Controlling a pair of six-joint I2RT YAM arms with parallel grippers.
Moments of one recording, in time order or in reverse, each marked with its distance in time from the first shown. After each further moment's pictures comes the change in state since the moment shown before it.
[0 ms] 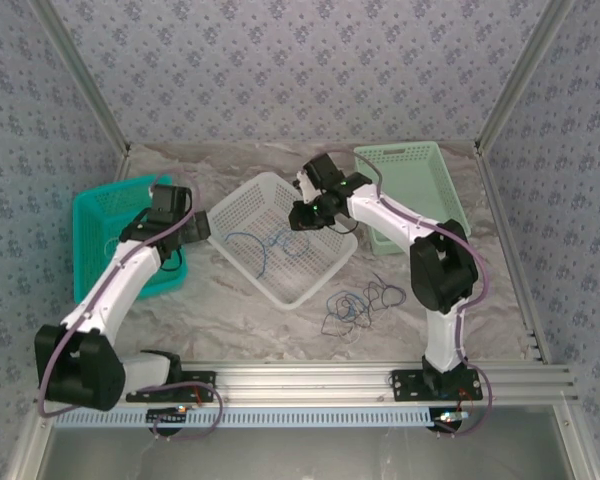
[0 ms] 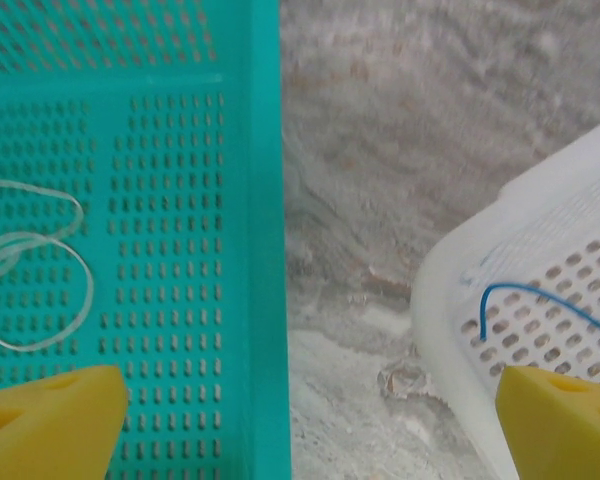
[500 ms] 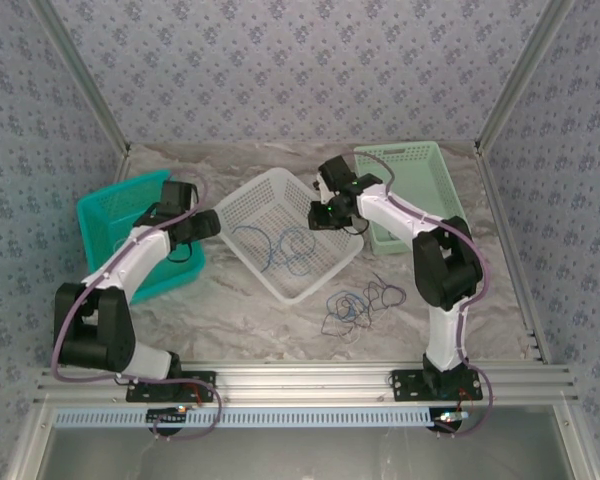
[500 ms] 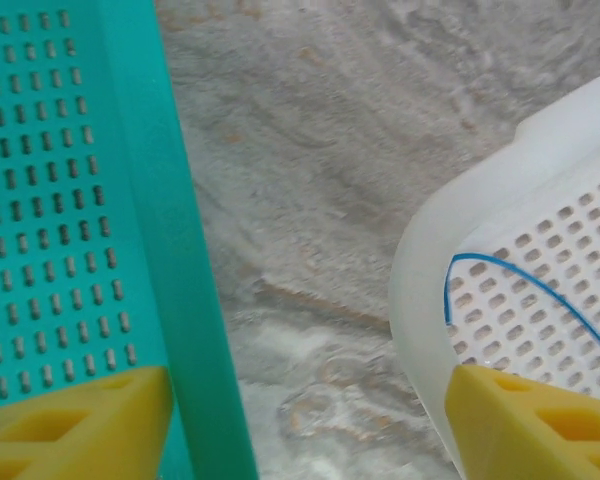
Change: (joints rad) left arm 0.025 0.179 -0.002 0.172 0.226 -0.030; right arm -0.080 0.003 -0.073 0.001 0.123 0.016
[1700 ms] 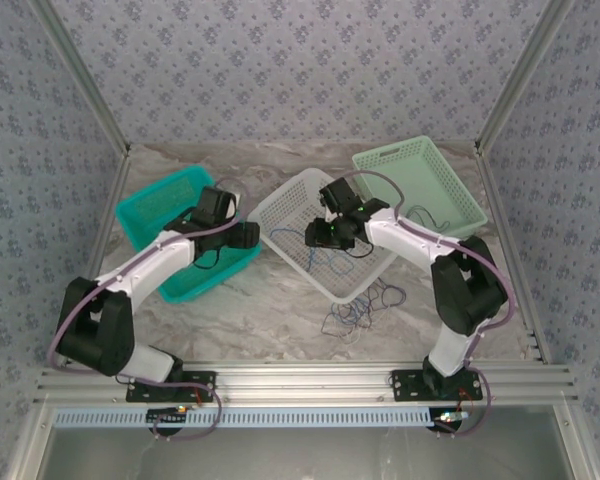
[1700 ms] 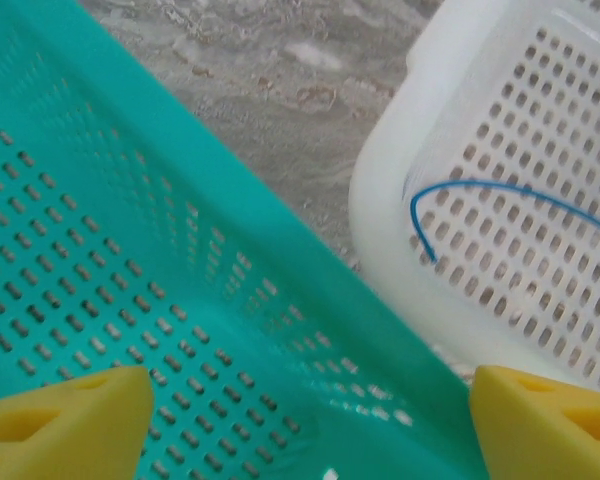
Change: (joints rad) left arm -0.254 -0.013 -0.008 0.028 0.010 0.117; right arm 0.090 -0.219 -0.270 0.124 0.051 0.181
